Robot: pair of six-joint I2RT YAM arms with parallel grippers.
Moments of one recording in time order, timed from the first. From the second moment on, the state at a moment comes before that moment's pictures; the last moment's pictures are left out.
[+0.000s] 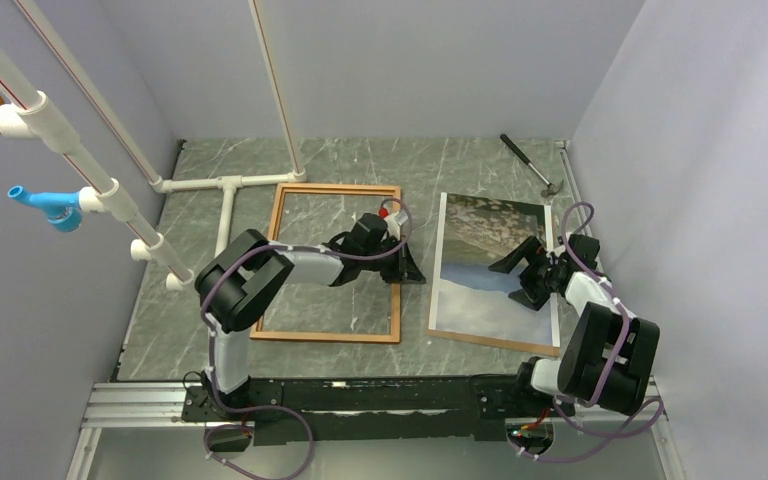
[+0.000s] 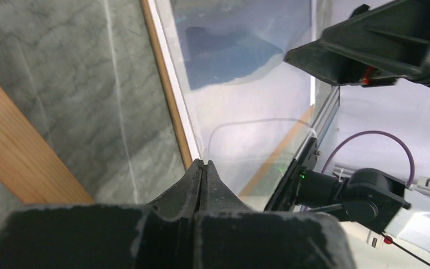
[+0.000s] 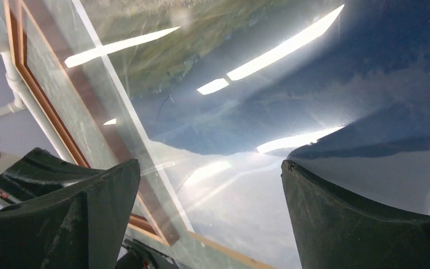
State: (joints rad) left arm -0.77 1.97 1.05 0.32 0.47 -0.86; right arm -0.37 1.30 0.55 -0.31 -0.58 0.52
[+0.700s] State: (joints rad) left arm -0.65 1.63 0.77 0.32 0.42 -0.83; right arm -0.28 1.18 0.58 -0.41 -0.59 0.51
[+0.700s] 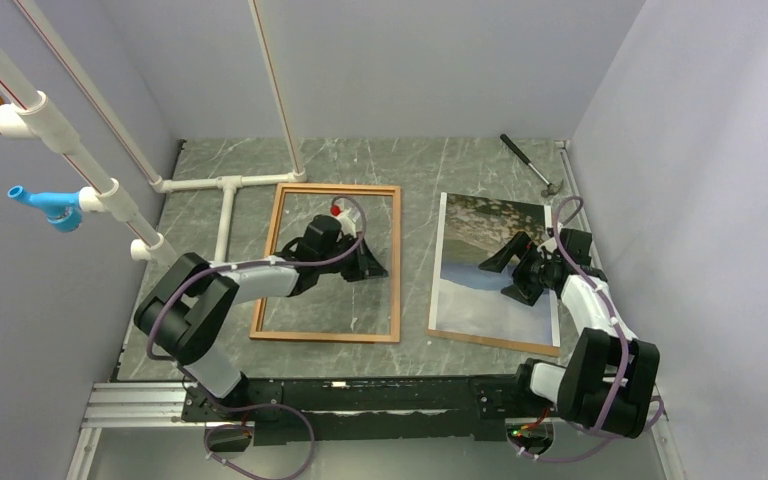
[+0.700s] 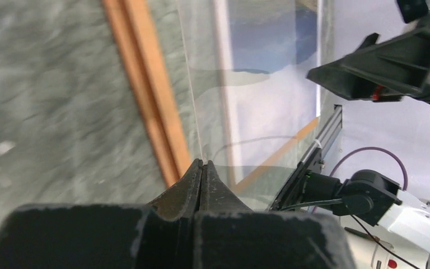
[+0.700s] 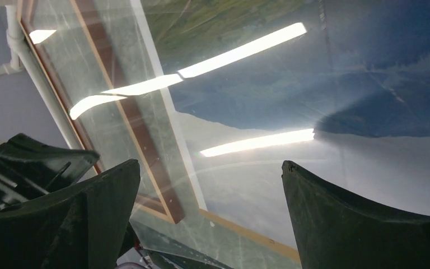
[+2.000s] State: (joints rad) left arm -0.26 1.19 0.62 -0.40 0.12 -0.52; right arm 0.08 1.33 0.64 -0.31 -0.60 0.54
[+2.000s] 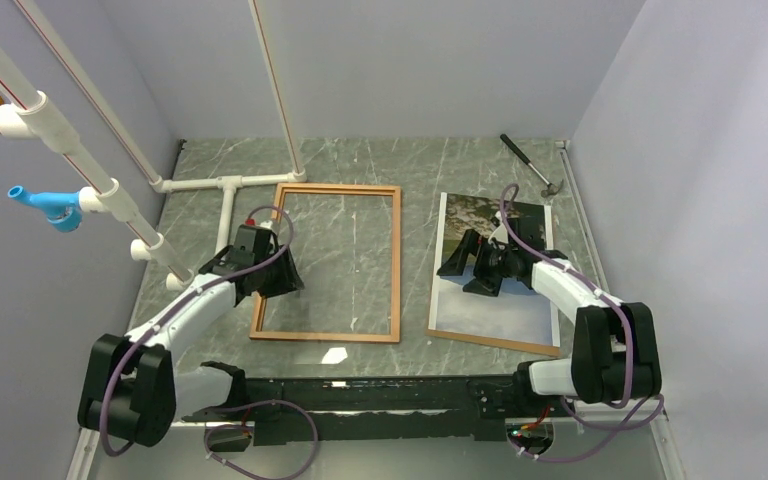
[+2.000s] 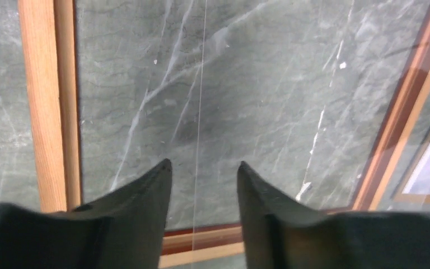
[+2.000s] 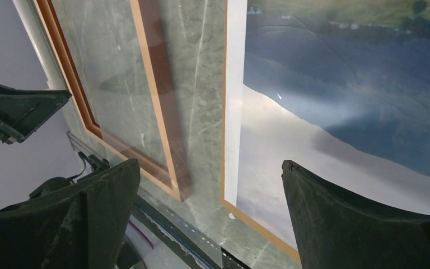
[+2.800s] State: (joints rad) left arm -0.27 0.76 0.62 -0.34 0.53 -0.51; right arm 0.15 1.67 0.71 -0.08 -0.90 0.56
